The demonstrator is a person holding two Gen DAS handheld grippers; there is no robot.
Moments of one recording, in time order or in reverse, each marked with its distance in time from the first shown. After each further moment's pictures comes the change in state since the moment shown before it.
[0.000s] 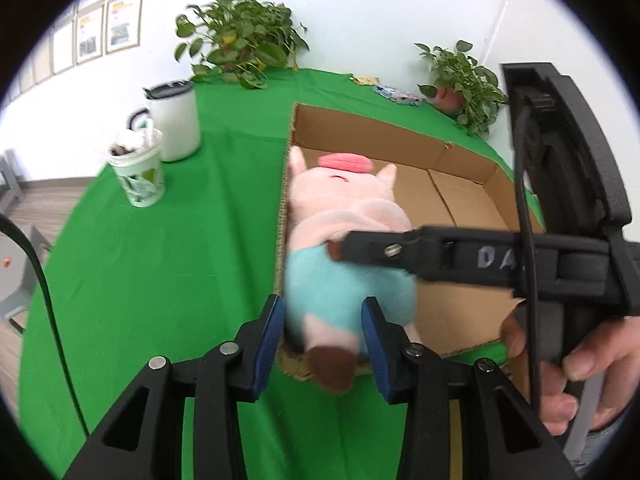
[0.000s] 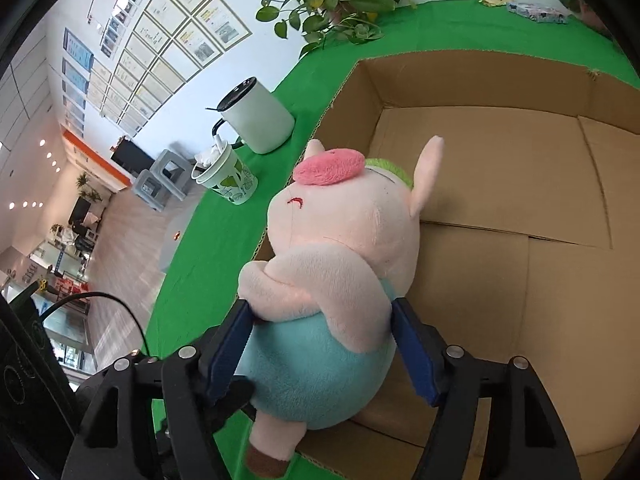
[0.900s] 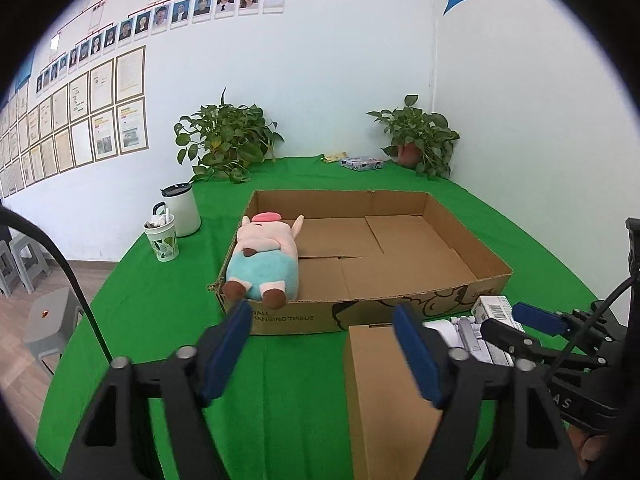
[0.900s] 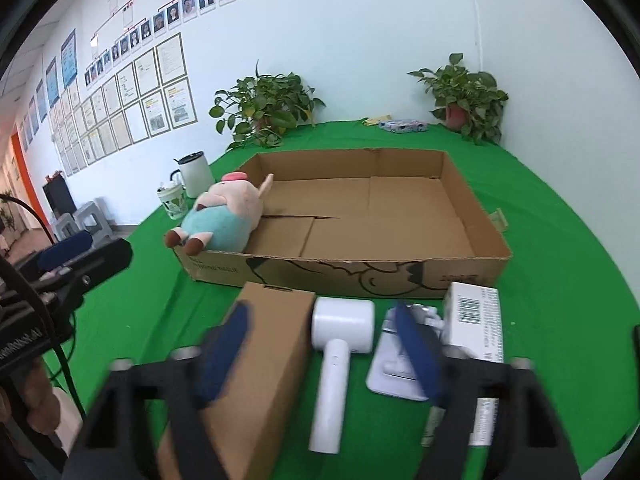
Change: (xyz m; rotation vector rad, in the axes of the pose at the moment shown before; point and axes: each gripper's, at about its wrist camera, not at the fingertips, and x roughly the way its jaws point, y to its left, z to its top) left arm -0.118 -0.119 -0.088 0.158 -0.315 0.062; right arm -0.290 -0.018 -0.273 -0.105 -0.440 -0.422
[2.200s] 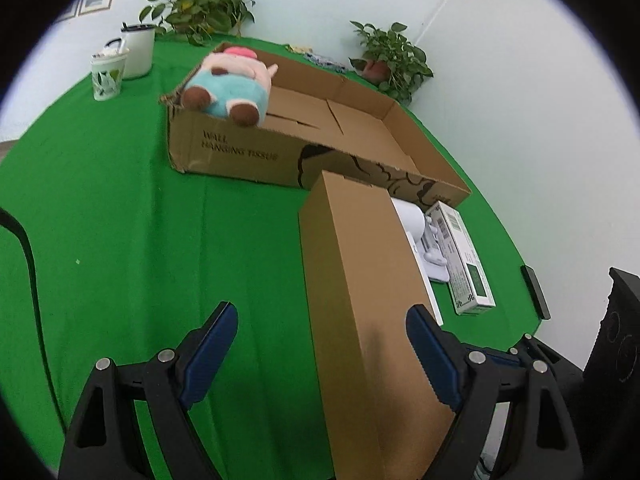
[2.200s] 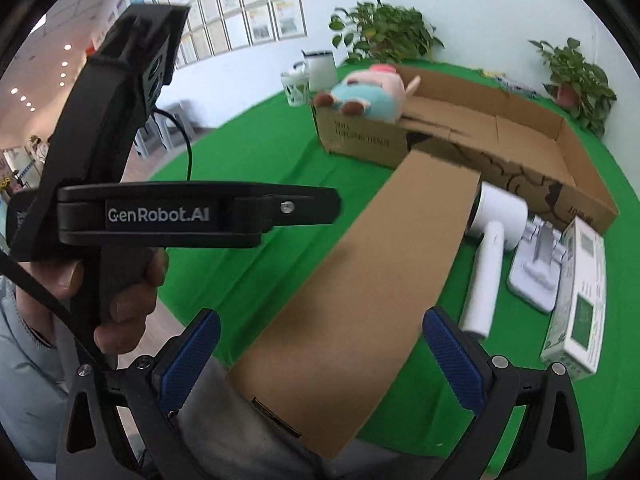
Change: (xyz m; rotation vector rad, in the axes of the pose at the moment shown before) left arm 0.043 0.044 -0.087 -0.232 0.371 -0.353; right arm -0.035 0.091 -0.095 -0.247 0.303 0.305
